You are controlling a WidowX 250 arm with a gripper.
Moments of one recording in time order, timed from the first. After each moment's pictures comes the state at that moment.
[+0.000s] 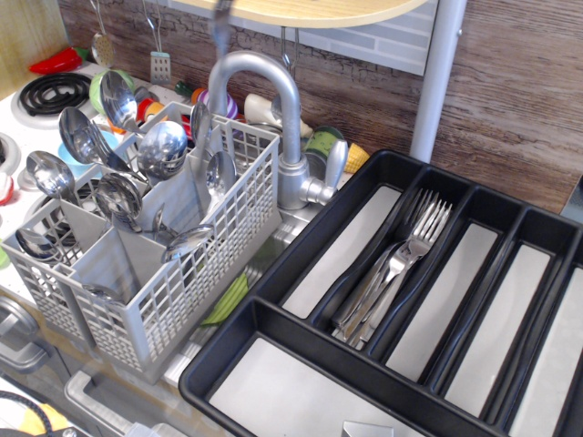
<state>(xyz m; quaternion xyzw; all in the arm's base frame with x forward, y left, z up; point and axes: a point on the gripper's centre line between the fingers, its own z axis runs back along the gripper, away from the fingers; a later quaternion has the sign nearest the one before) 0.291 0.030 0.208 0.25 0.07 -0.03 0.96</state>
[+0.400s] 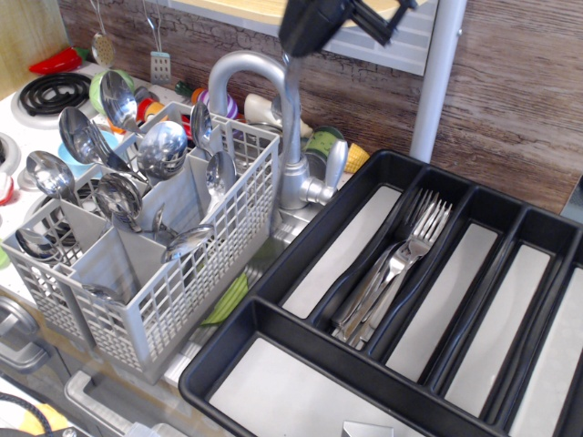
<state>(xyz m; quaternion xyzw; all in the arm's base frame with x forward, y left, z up) 0.314 0.000 0.167 0.19 0.11 -0.05 0.97</state>
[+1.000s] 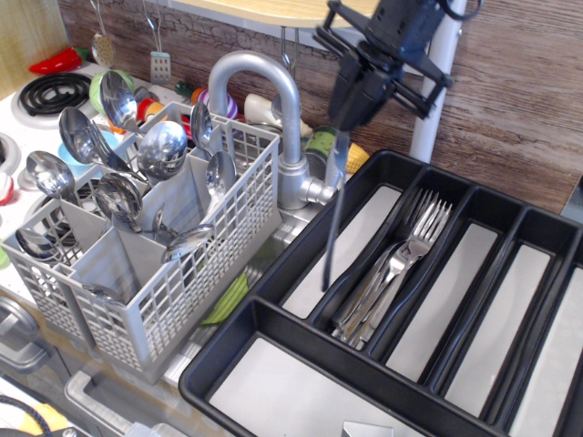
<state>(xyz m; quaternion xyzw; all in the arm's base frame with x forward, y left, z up) 0.332 -0.028 0.110 0.13 0.12 -0.09 0.98</state>
